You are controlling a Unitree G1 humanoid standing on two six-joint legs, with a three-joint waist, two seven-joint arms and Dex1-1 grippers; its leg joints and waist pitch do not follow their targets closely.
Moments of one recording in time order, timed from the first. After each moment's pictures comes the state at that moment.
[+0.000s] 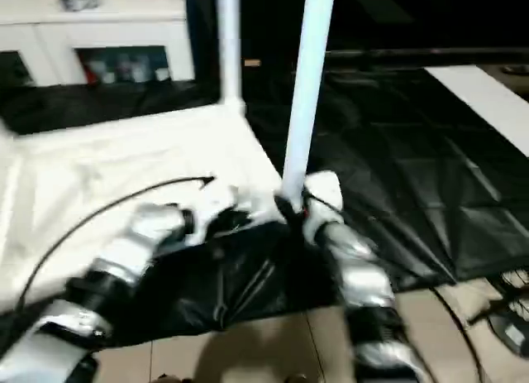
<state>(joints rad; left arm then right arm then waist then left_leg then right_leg) -0.58 0.12 -0.25 0.61 0.20 0.09 -0.79 -0.42 -0.04 -0.04 0.51 -0.02 0.12 0.32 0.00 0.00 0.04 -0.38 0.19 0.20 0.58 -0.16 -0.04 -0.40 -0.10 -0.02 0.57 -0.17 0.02</state>
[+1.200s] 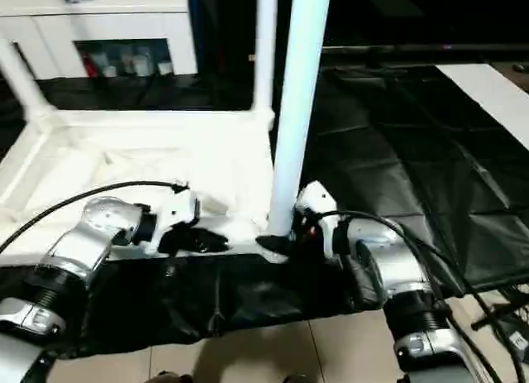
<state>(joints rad) -0.59 0.37 -0.27 0.61 0.03 -0.03 -1.30 -0.44 -0.34 0.14 0.48 0.13 0.16 1.16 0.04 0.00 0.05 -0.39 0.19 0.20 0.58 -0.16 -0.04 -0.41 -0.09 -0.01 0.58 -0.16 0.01</state>
